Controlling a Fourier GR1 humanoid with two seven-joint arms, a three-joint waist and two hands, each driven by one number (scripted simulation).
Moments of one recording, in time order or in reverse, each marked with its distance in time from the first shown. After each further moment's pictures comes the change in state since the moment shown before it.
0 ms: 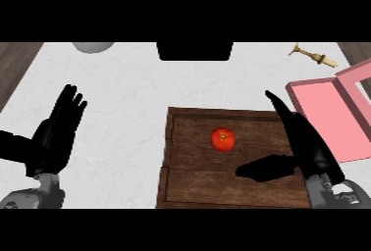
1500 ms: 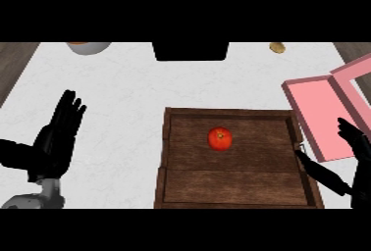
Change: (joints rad) left arm 0.035 0.040 -0.051 0.022 0.035 0.051 -0.081; right arm 0.433 -0.039 -0.278 0.236 -0.172 -0.539 -1.003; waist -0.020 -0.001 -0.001
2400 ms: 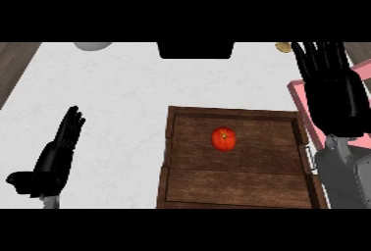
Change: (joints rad) left arm 0.095 0.048 -0.052 0.088 -0.102 -0.063 -0.253; right arm -0.550 0.143 -0.046 -0.012 -0.606 0.400 0.027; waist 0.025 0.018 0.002
